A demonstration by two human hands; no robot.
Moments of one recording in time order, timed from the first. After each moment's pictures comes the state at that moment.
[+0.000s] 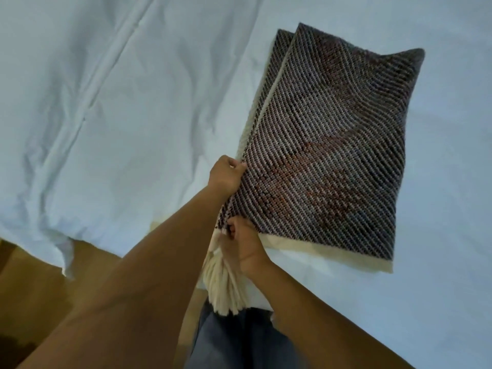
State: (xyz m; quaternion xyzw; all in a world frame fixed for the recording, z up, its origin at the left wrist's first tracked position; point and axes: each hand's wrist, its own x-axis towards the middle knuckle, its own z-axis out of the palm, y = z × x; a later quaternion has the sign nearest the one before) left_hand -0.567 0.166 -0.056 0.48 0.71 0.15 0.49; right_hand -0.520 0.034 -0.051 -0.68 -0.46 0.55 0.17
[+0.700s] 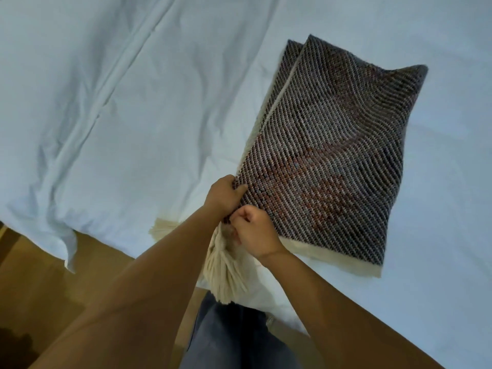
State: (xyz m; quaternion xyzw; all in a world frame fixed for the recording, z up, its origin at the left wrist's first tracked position) left_hand -0.585 0.134 -0.058 0.56 0.69 0.09 0.44; right_hand -0.496 0.057 -0.020 -0.65 -0.37 0.62 0.25
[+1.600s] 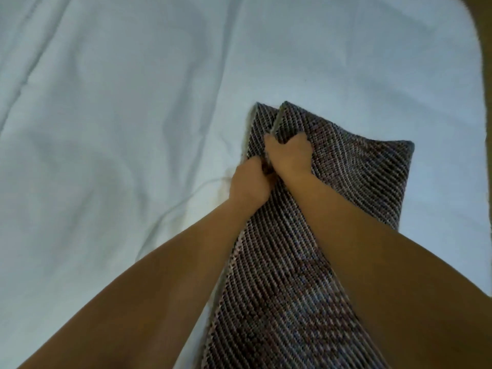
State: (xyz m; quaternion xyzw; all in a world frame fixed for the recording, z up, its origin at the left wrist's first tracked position) left_hand -0.466 0.386 -0.063 0.62 0.56 0.16 0.52; right_hand -0.379 0.413 -0.045 -0.87 -0.33 0.27 0.24
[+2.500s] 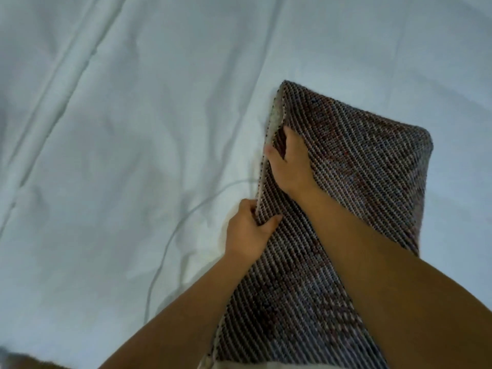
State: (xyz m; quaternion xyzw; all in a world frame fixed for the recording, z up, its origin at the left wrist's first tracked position) left_hand -0.530 0.270 -0.076 0.46 0.64 0.19 0.58; right_hand -0.418 0.367 -0.066 -0.75 -0.53 0.34 0.20
